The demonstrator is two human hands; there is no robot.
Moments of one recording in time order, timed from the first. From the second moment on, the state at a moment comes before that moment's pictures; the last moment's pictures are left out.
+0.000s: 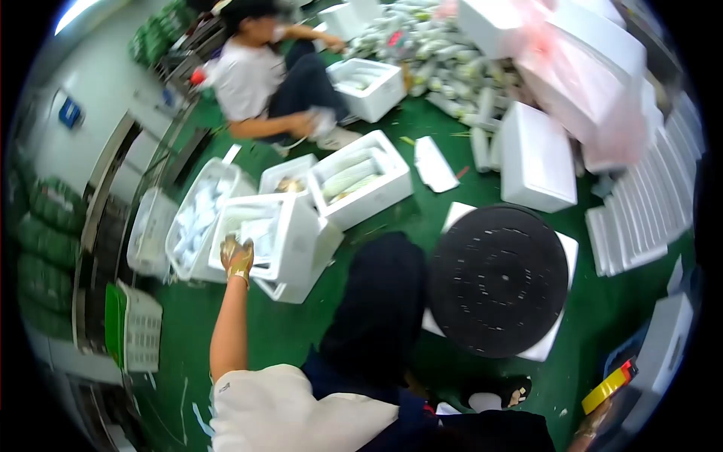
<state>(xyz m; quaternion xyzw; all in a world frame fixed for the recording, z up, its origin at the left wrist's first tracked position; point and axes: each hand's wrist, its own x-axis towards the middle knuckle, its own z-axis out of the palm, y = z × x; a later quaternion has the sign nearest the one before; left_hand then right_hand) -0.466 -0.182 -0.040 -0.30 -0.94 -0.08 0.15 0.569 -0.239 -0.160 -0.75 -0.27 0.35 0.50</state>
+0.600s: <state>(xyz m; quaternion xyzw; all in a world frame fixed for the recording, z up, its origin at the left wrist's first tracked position) -0.570 -0.235 -0.205 0.16 -0.47 -0.75 -0.45 -0.067 -0.107 -0.018 -0.40 -0.47 0.69 0.38</state>
